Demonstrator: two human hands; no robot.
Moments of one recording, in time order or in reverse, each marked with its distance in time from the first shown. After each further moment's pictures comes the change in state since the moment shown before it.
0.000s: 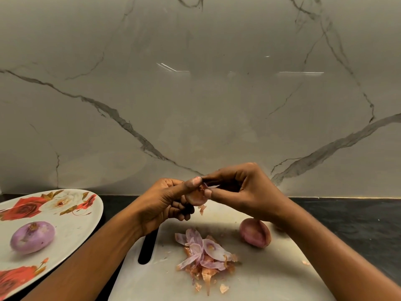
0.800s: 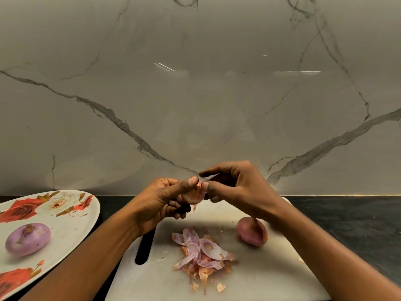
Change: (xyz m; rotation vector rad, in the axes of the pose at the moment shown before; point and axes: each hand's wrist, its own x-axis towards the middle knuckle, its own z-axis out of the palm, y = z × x) left_hand 0.005 -0.006 -0.005 0.034 -0.003 0.038; right_hand 0.003 0.002 0.006 0.057 0.080 0.128
